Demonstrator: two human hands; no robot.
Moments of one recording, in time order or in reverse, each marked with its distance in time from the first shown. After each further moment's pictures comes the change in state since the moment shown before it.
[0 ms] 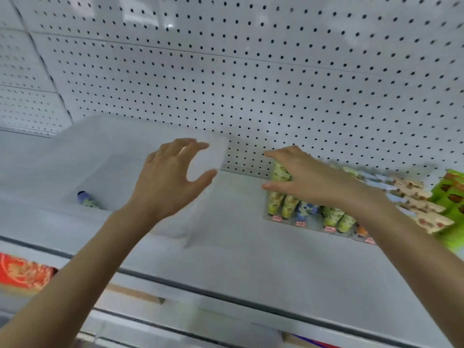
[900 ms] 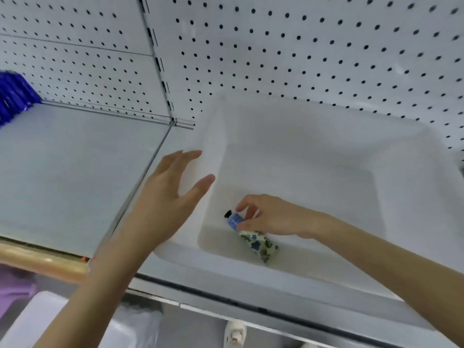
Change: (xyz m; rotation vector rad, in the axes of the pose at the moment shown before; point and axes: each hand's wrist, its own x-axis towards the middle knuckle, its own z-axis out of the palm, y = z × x) left_hand 0.000 -0.366 -0.057 -0.329 -0.194 -0.328; right_hand 0.258 -0.293 0.184 0.548 -0.567 0.132
